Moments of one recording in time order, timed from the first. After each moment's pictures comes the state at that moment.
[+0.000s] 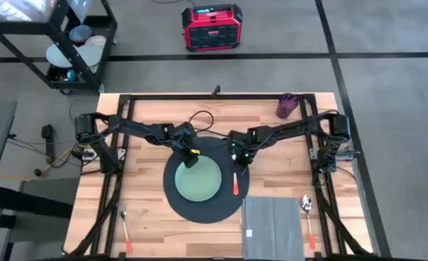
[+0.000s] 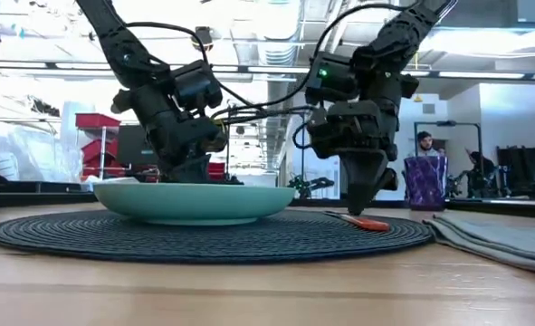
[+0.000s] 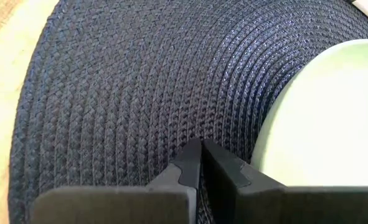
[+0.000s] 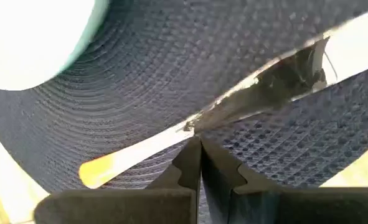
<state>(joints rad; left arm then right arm) 0.28 1.67 0.75 -0.09 0.20 -0.28 -0.15 1.82 1.00 -0.43 -0.35 0.47</state>
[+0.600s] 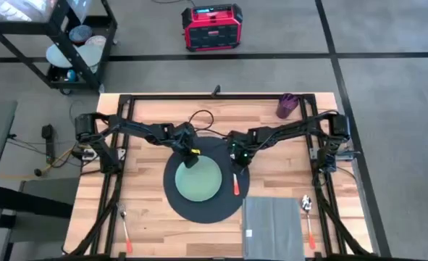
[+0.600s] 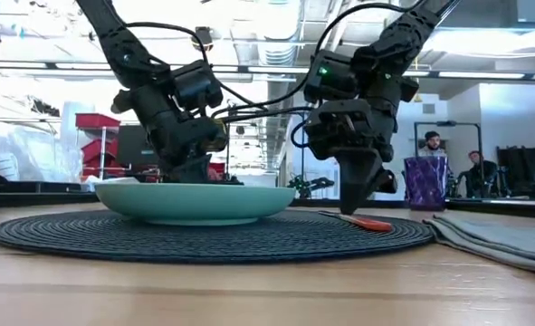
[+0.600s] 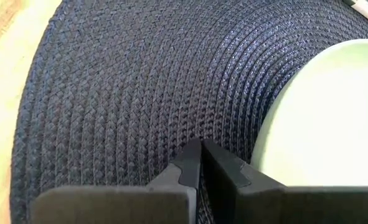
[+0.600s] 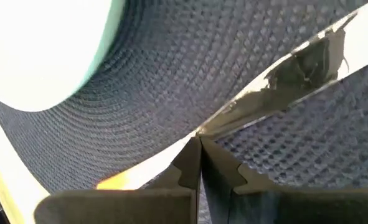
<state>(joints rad) 0.28 1.67 0.75 -0.08 0.20 -0.27 -0.15 1.82 1.00 -0.35 -0.37 0.53</state>
